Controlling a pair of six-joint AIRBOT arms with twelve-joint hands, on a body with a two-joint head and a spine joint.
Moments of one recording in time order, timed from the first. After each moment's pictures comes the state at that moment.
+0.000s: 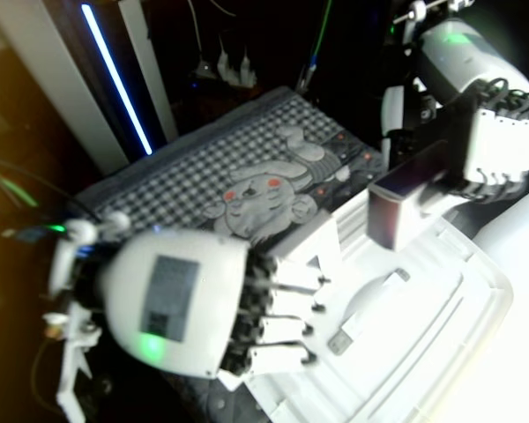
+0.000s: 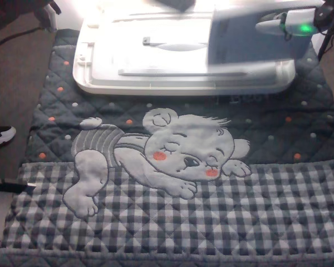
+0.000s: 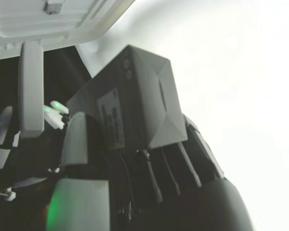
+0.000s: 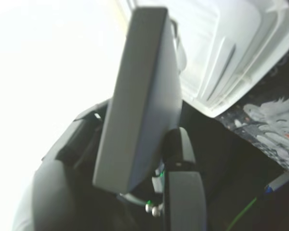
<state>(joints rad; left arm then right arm) 0.05 -1.35 1.62 0.03 -0.35 0.98 -0.18 -1.24 1.65 -0.21 0.62 -0.29</state>
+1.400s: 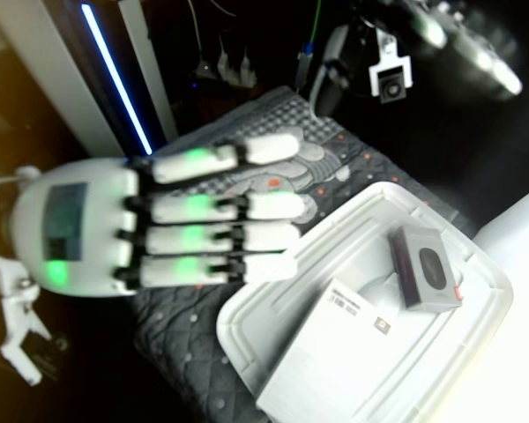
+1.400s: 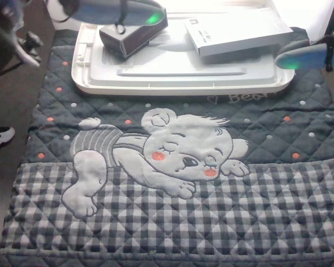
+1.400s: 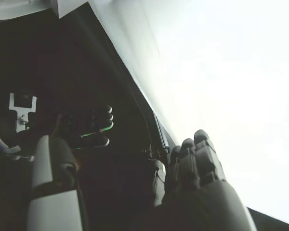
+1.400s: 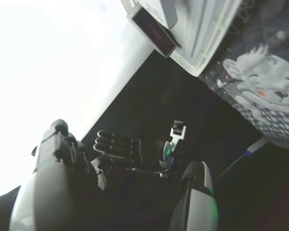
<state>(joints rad) 0.30 -1.06 1.25 0.05 -0.93 0.91 -0.39 -1.02 1.39 -0.17 1.12 -0.26</state>
